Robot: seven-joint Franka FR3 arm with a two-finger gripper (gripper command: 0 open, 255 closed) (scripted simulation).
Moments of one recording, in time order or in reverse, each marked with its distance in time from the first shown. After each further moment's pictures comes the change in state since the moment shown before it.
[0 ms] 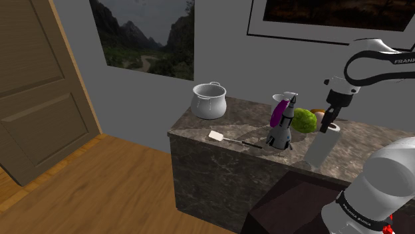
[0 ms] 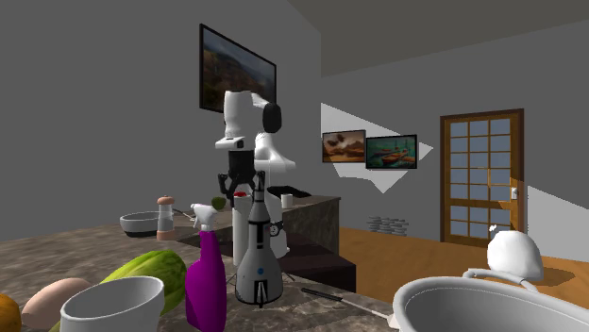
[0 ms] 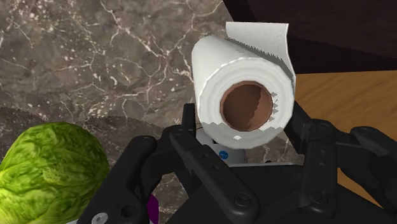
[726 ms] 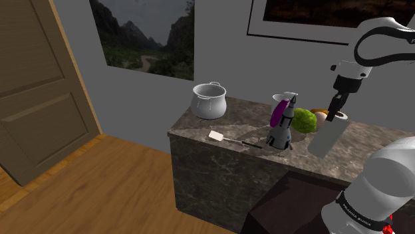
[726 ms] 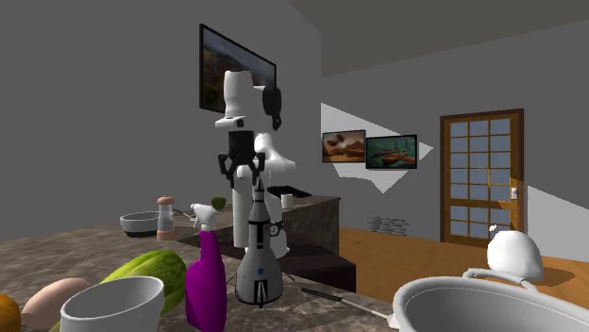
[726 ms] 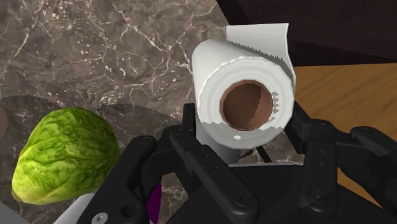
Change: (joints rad) arm 0.015 -0.030 0.039 0.132 0.038 -0.160 0.000
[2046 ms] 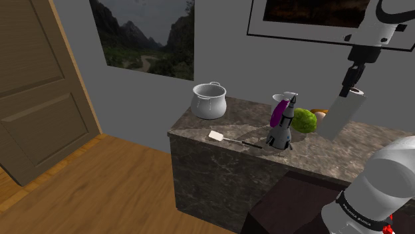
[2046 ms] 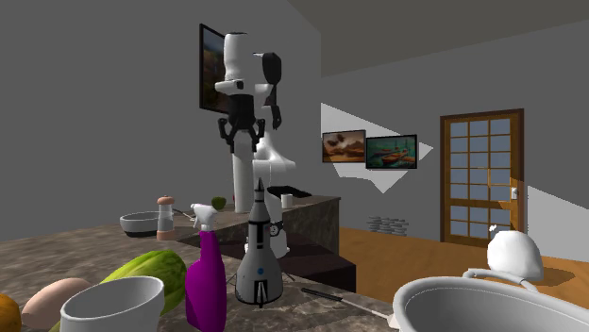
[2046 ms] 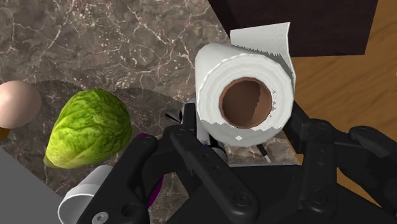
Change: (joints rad) arm 0.024 0.034 0.050 0.285 0.050 -0.251 -0.005
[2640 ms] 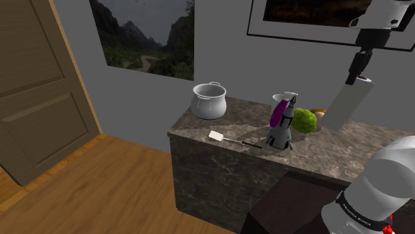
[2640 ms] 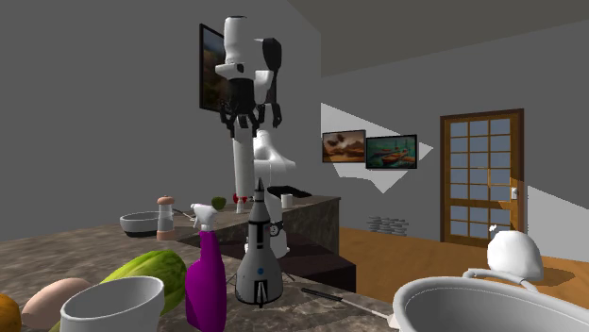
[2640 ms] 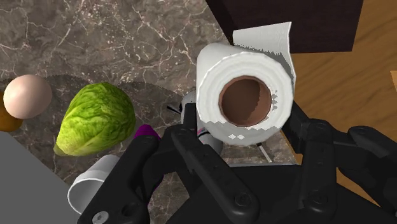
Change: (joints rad) arm 0.011 0.043 0.016 0.145 0.018 -0.102 -0.002
